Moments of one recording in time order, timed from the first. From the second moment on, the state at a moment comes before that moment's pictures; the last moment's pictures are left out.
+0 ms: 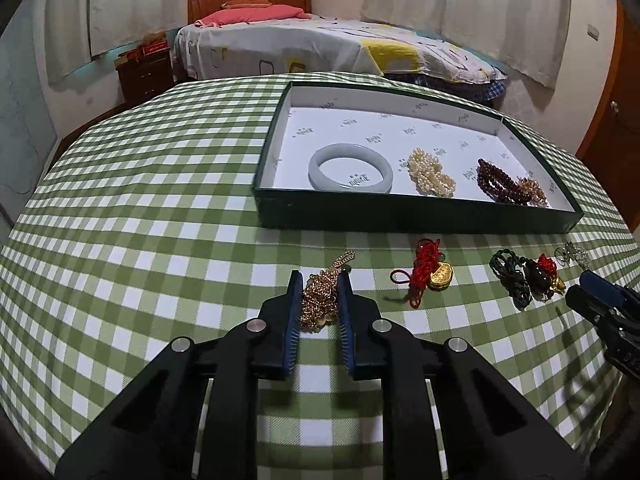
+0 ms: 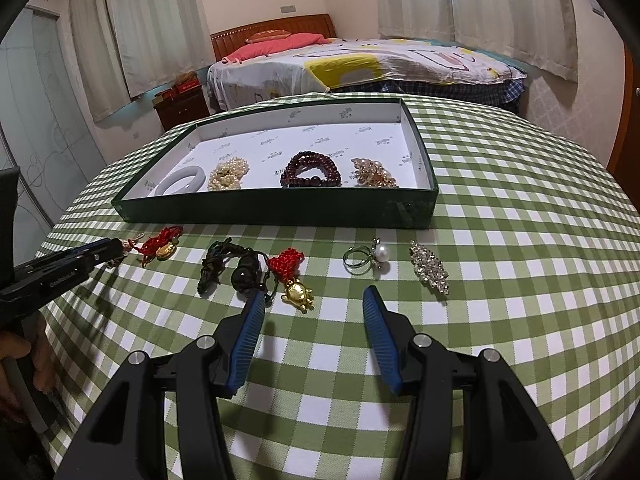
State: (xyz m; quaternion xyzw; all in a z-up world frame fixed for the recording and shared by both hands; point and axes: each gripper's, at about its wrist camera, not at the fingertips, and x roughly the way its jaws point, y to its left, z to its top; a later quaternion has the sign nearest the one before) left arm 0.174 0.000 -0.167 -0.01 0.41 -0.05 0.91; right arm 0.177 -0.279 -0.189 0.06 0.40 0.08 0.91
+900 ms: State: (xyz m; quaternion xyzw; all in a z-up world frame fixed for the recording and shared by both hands) left arm 0.175 0.008 -0.161 -0.02 0.41 -0.04 0.91; right arm 0.205 -0.263 -0.189 0.02 0.42 0.10 0.90
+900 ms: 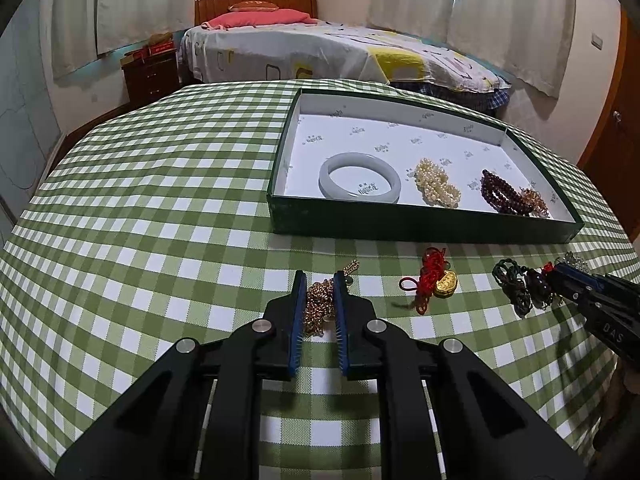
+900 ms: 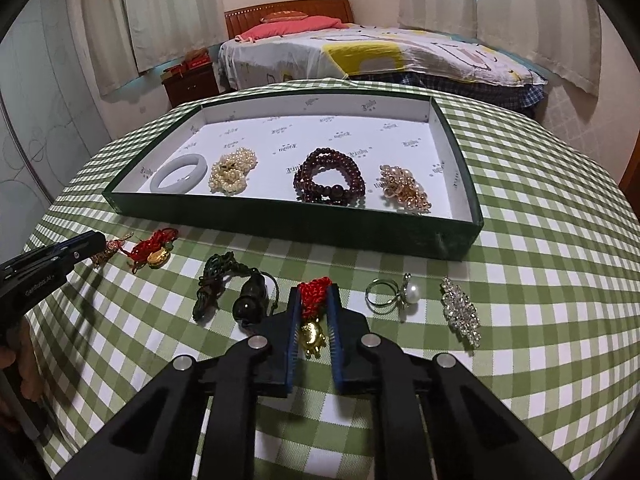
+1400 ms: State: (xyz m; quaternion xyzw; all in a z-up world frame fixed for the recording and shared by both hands) left arm 0.160 0.010 -0.143 -0.02 0.38 -0.05 0.92; right arm 0.184 -0.277 -0.170 0.04 0.39 0.09 0.92
